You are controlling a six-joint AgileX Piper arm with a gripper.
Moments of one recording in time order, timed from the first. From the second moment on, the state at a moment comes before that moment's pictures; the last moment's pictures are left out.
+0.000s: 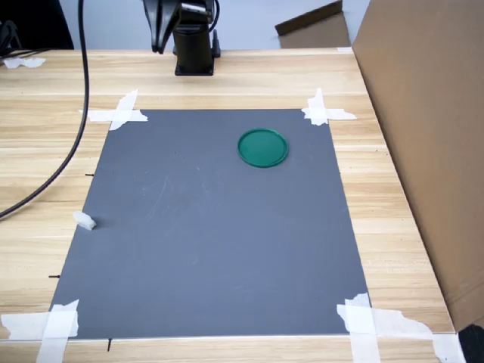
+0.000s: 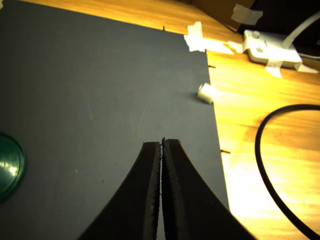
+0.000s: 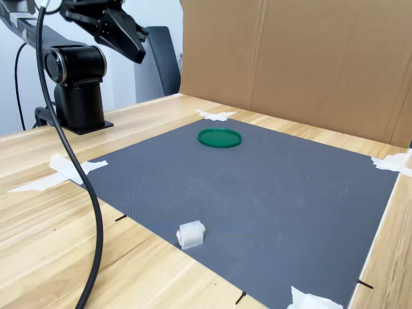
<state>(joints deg) 2.0 15.6 -14.1 -11.6 21.7 -4.3</state>
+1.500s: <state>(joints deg) 2.0 66.7 -76.5 4.8 71.4 -42.4</state>
